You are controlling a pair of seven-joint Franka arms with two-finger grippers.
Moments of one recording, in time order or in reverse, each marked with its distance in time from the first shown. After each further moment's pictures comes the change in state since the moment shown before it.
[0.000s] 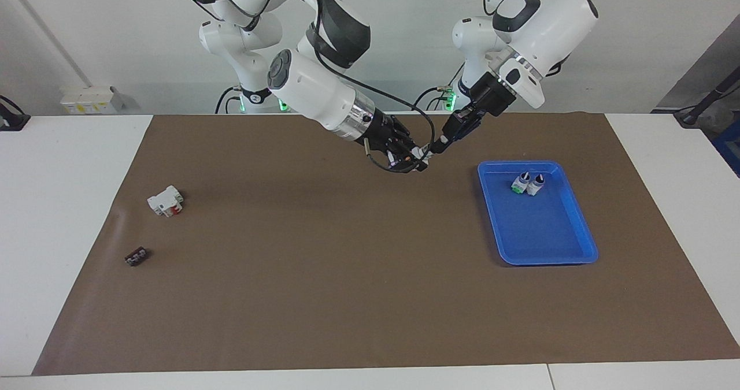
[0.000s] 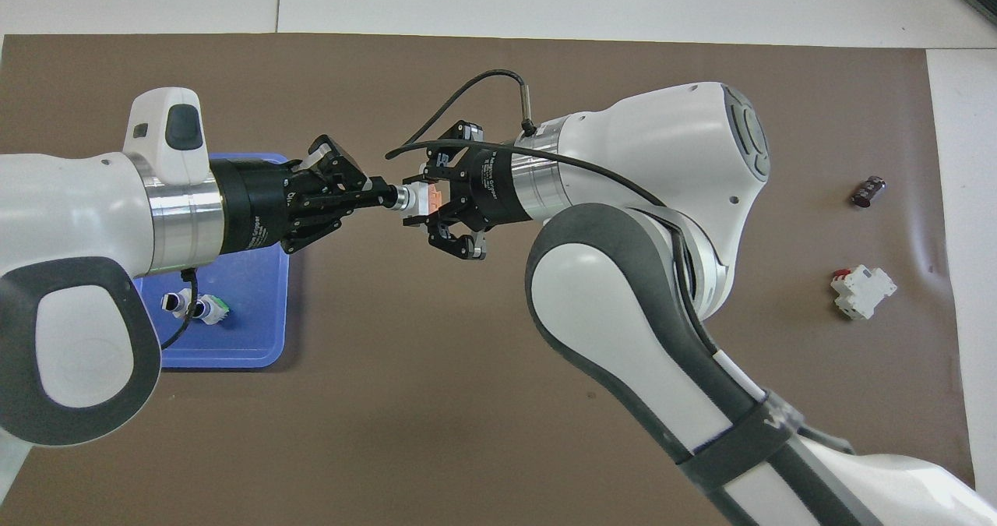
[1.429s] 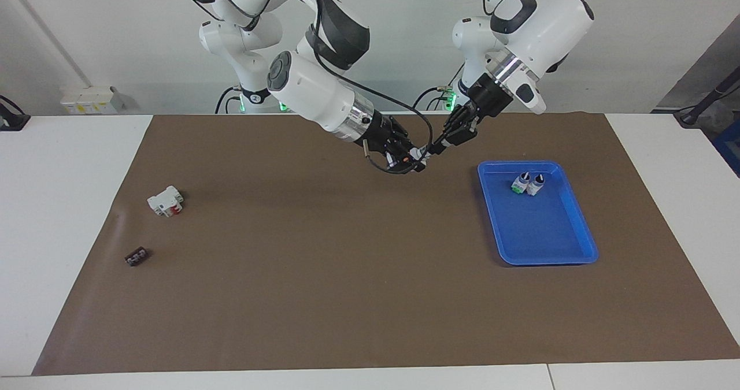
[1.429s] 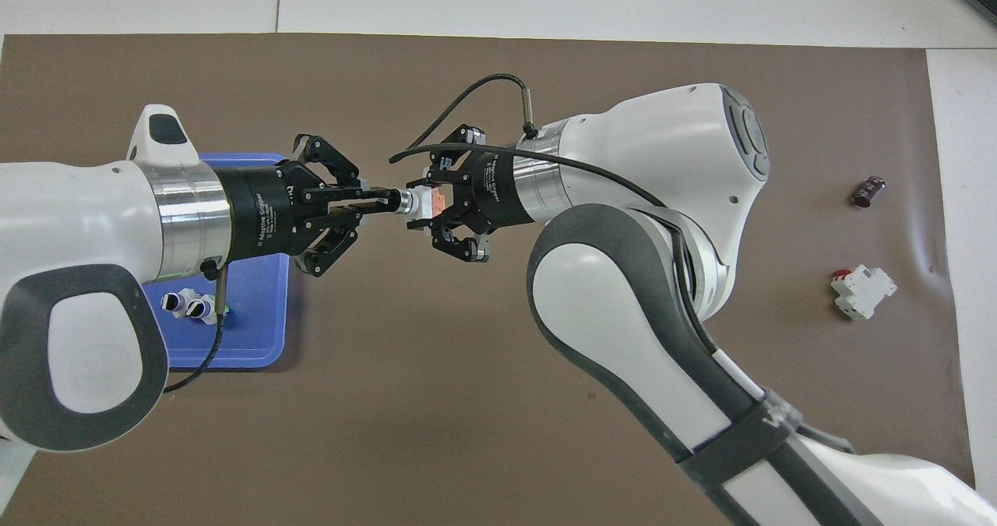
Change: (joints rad) left arm -0.009 -0.010 0.002 -0.023 0.008 0.001 -0.704; right arm 0.000 -0.003 -0.004 -0.010 -0.005 -0.010 0.000
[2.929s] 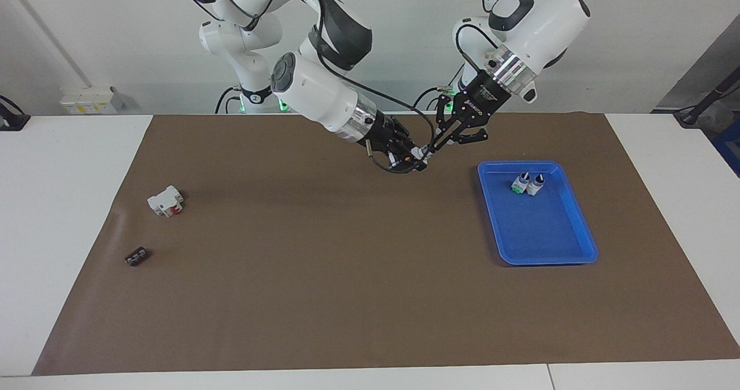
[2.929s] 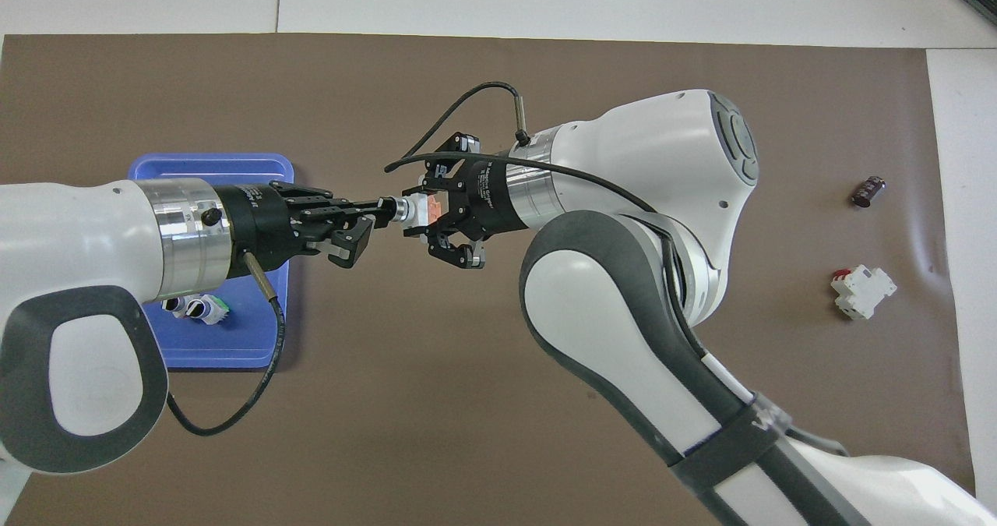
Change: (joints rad) left arm -0.002 -0.040 0.000 -0.047 0.001 -0.002 -1.281; right arm 0.006 0.000 0.004 -0.010 -0.001 -0.001 -0.002
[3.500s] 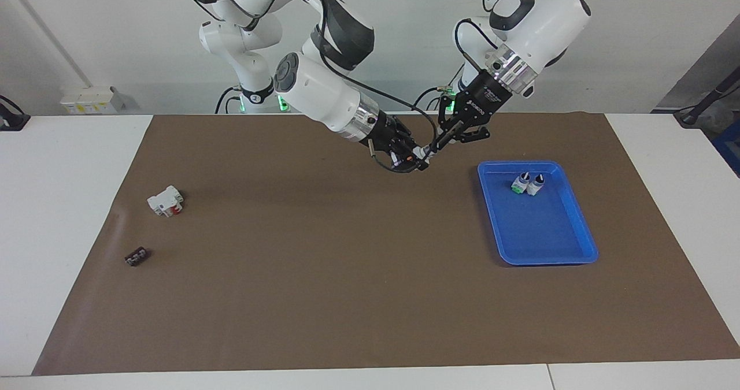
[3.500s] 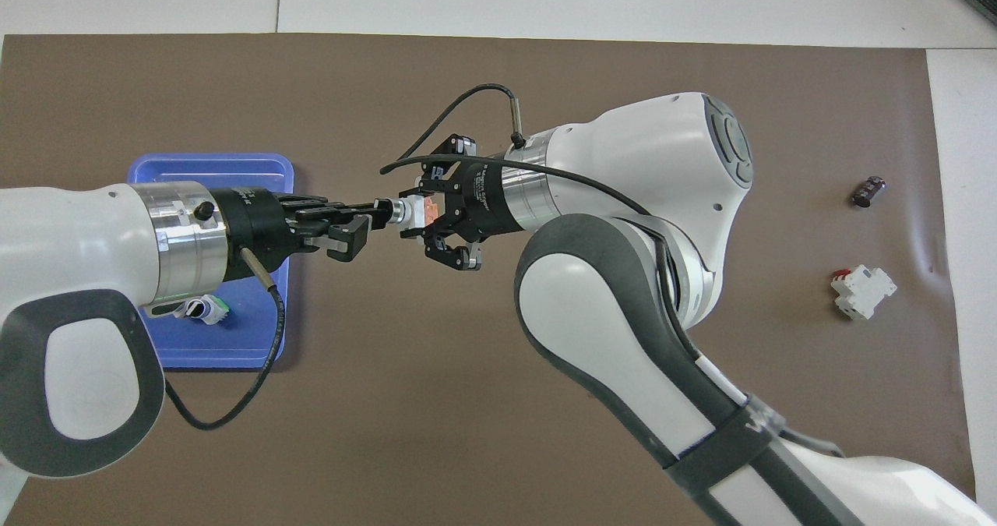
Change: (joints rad) left arm 0.003 -0.007 0.002 -0.010 0.000 0.000 -0.108; right arm 0.006 0.003 0.000 0.000 0.000 0.007 0.000
